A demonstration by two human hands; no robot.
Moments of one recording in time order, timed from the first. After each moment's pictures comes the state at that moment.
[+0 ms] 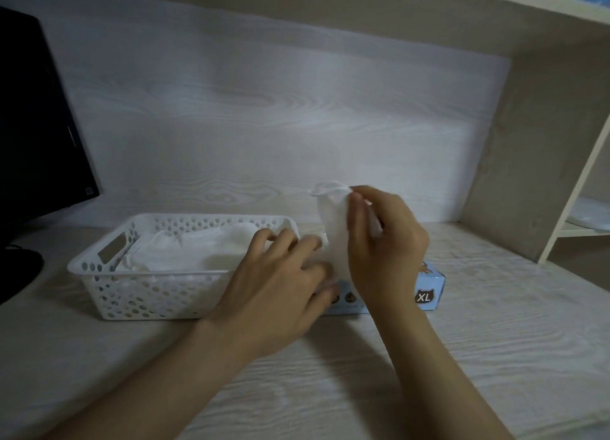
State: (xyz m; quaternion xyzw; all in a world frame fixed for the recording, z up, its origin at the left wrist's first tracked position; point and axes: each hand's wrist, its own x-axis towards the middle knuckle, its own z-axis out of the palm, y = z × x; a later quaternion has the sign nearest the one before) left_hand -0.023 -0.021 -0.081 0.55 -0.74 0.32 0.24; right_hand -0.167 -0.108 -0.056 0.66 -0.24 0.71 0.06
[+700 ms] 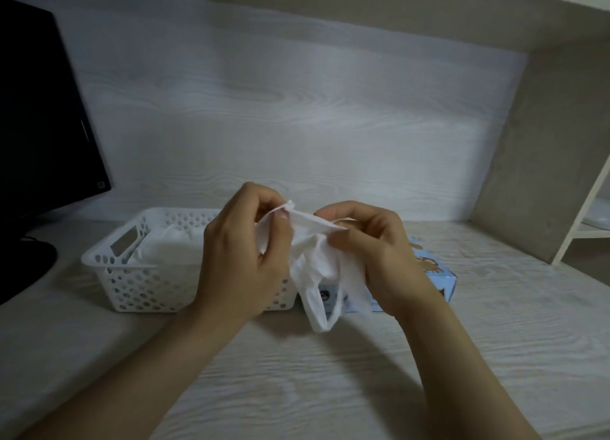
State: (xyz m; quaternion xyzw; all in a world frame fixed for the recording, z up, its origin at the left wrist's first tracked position) left_hand -0.008 -0.005 -0.055 0.50 -0.58 0.20 0.61; right_hand -0.176 -0.096 -0.046 0.70 -0.13 0.45 -0.54
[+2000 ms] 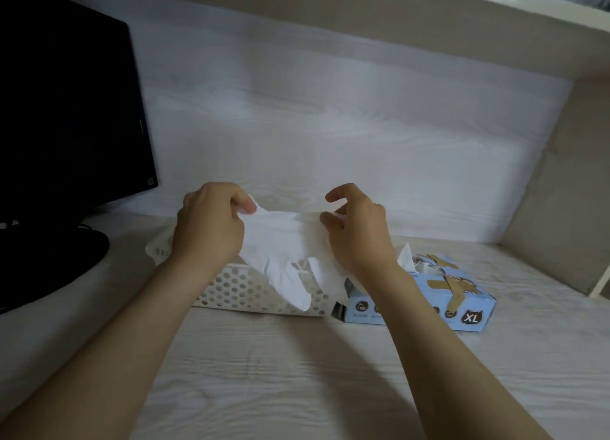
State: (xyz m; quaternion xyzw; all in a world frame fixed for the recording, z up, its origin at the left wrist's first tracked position) left_hand 0.105 -0.002 -0.041 0.73 -0.46 0.11 0.50; right_hand -0.085 -0.115 -0.034 0.80 -0.37 0.44 -0.15
